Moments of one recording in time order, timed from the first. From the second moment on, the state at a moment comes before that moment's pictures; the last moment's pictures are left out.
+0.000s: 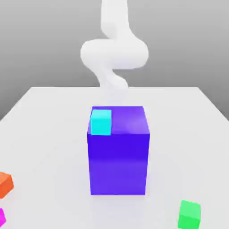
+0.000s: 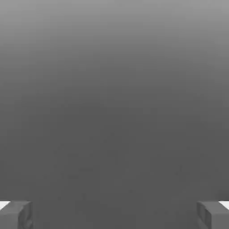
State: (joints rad) arm -0.07 -0.71 0.03 -2.29 -0.02 2.32 0.91
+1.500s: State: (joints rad) arm -0.58 0.60 -0.01 -2.08 0.01 2.69 2.17
